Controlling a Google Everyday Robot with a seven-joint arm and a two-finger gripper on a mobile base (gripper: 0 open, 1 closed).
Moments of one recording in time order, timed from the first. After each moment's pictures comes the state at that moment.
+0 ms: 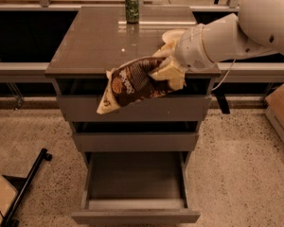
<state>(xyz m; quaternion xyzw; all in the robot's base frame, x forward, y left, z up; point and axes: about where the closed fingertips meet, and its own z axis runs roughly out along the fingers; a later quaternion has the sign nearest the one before) 0.589 -0.053 0.924 -0.62 0.63 0.11 0.45</state>
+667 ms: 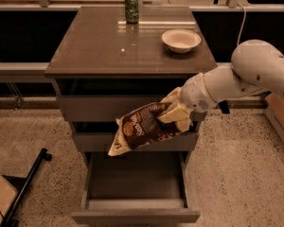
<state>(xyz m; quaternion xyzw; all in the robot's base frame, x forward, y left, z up) 0.547 -0.078 0.796 -0.61 0.68 0.24 0.34</state>
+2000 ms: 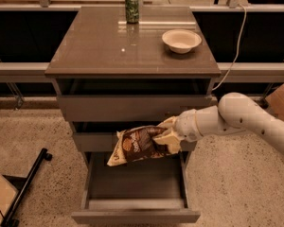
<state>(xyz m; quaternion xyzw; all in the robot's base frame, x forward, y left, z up) 0.561 -0.072 0.669 -0.56 0.69 0.27 0.38</state>
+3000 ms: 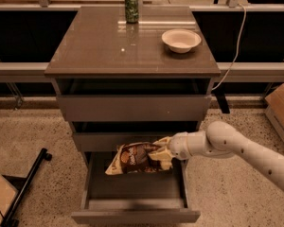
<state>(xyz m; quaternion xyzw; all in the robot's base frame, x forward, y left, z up) 0.570 -0.065 0.547 -0.50 0.71 0.33 0.37</state>
